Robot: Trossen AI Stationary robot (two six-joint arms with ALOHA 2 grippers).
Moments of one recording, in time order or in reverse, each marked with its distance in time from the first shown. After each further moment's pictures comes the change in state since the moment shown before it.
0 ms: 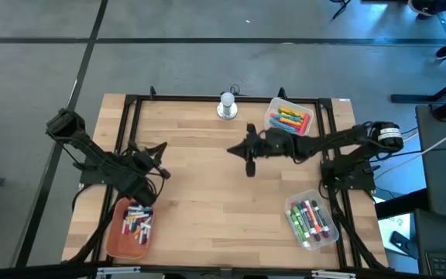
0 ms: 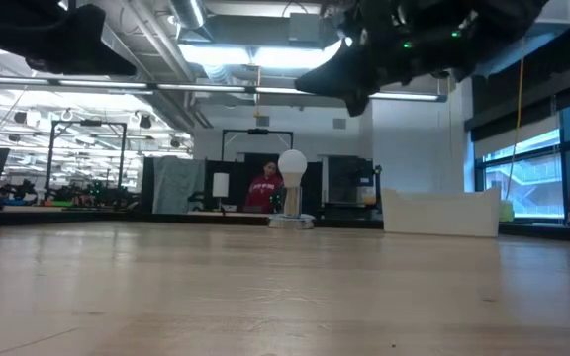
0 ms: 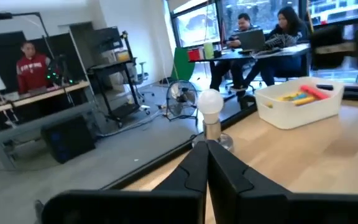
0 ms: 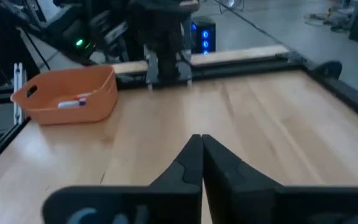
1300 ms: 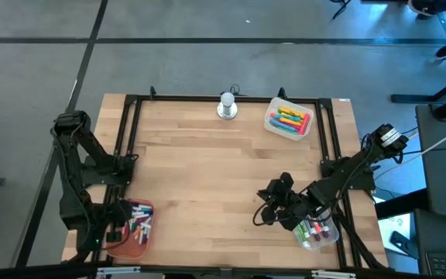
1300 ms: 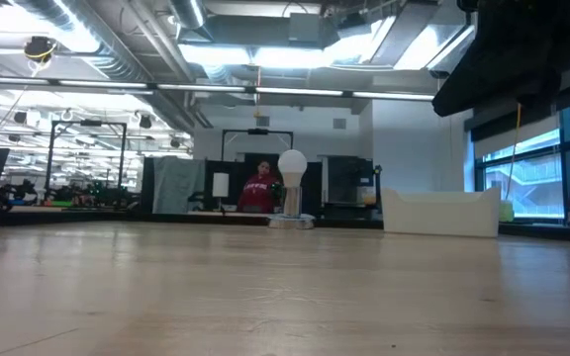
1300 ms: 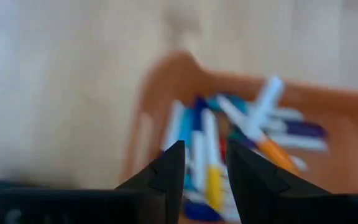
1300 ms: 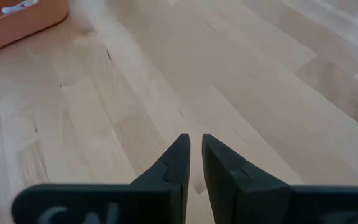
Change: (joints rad) left arm -0.723 0.045 0.240 0.156 1.074 0.282; right arm 0.730 0.003 0.155 -0.925 0.791 0.985
